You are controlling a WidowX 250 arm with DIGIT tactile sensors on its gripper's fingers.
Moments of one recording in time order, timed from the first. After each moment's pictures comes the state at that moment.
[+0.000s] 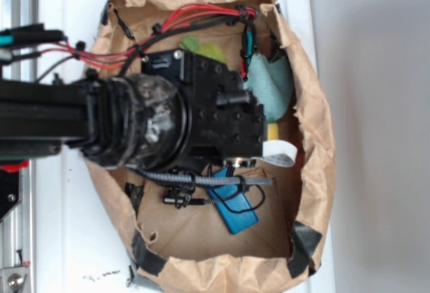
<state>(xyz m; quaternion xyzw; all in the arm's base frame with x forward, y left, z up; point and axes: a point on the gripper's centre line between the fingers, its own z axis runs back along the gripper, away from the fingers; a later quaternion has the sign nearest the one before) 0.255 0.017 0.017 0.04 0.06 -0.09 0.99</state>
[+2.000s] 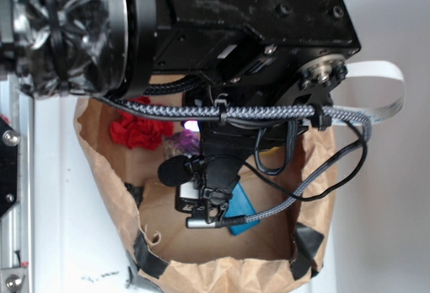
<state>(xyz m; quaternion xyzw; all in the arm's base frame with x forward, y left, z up) 0.274 0.014 0.133 -0.10 0.03 -0.04 0.99</state>
